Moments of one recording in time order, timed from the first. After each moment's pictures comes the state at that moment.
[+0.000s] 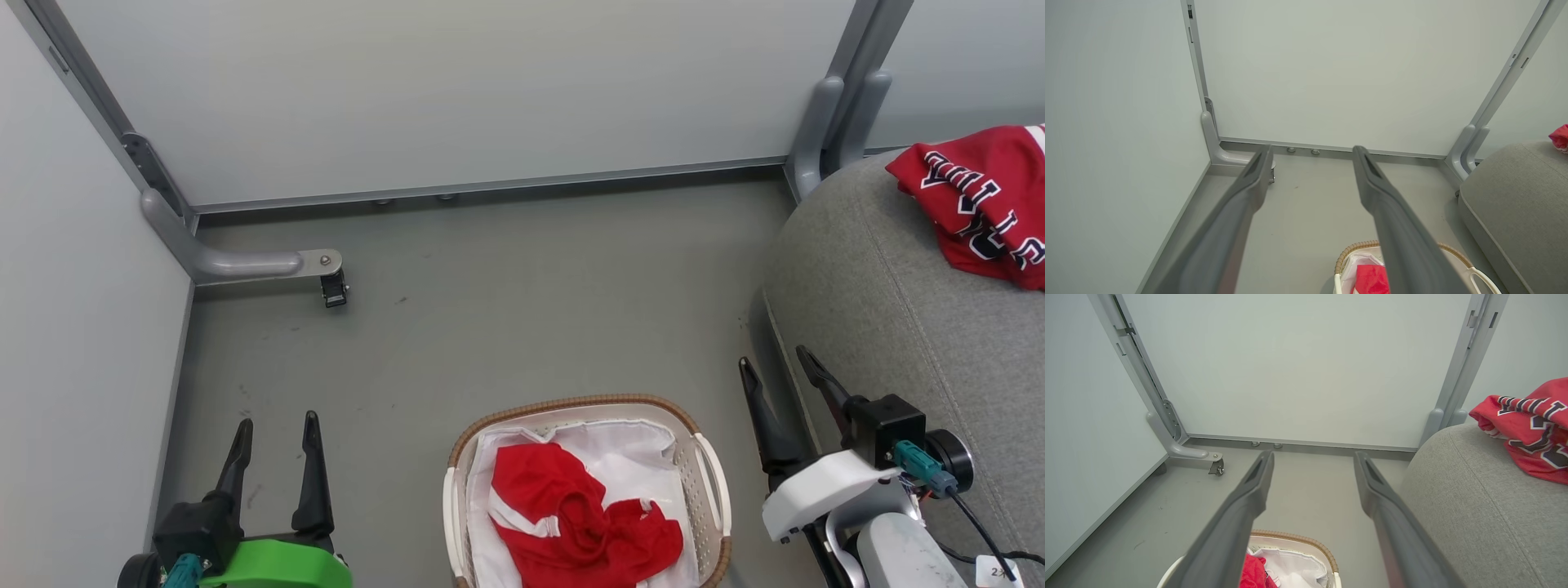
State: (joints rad) left arm 0.03 0.05 -0.07 0.20 -0.25 -0.07 -0.26; right arm -0.16 -0.05 0.06 0.33 0.11 0.13 -0.26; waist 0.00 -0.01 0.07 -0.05
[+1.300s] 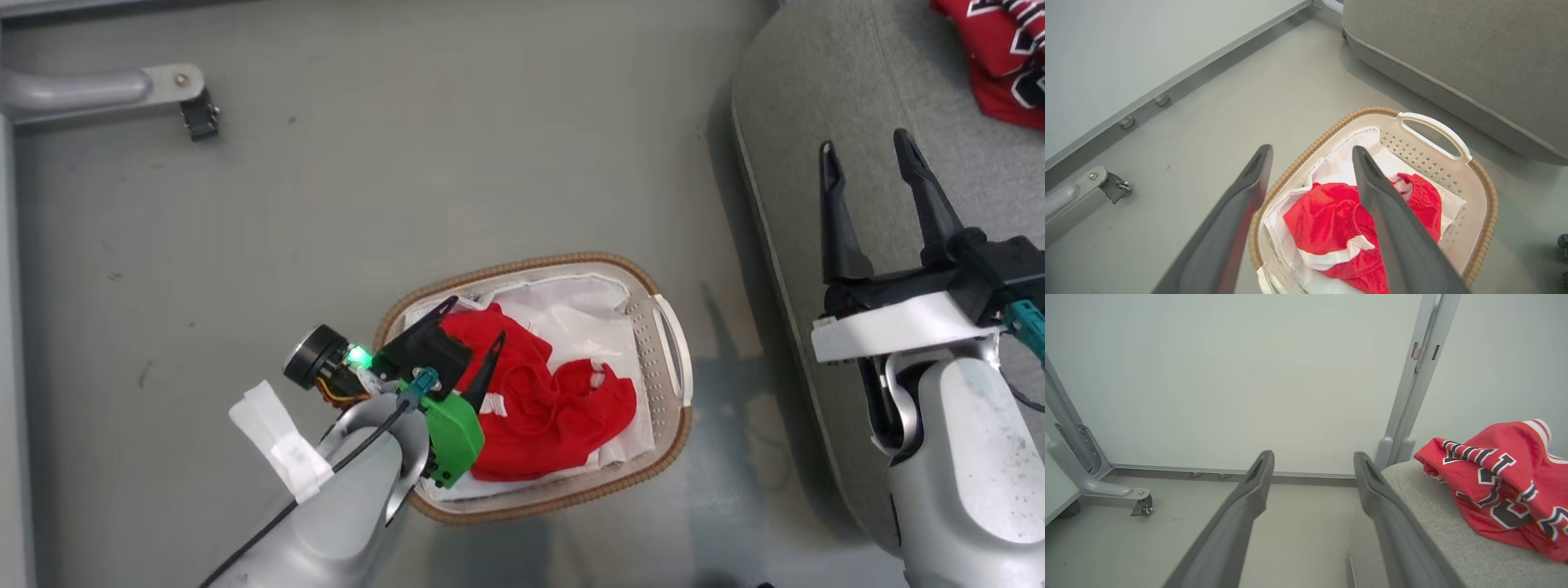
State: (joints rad) left arm -0.58 0.07 -0.62 0.79 -0.07 -0.13 -0.23; right arm -0.39 -0.05 -0.06 0.12 0.08 0.13 -0.26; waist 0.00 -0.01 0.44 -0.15
